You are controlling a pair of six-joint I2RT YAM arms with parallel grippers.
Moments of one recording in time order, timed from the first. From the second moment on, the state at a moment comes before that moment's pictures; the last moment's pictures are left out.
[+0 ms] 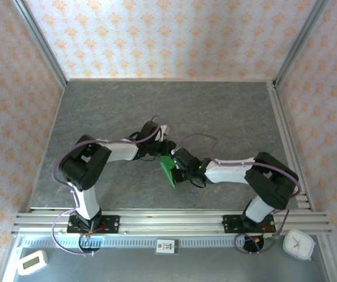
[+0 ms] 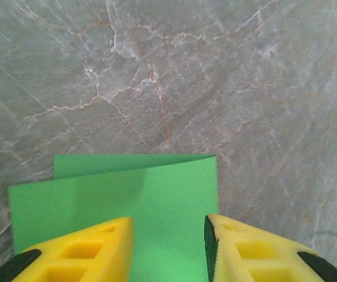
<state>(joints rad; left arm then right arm) -0.54 1.79 0.90 0.09 0.37 -0.63 0.93 1.60 0.71 -0.10 -0.03 0.51</state>
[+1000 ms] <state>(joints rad) -0.64 1.59 0.53 0.36 0.36 -0.91 0.93 1.60 0.69 -0.06 -0.03 0.52</state>
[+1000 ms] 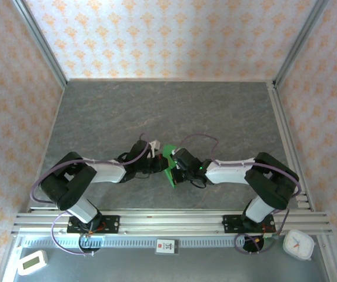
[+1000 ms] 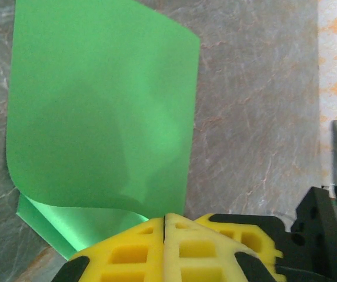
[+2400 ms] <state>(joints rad) -0.73 1.58 0.44 0.42 0.21 -1.00 0.93 1.60 0.67 -0.02 -0.04 0.52</state>
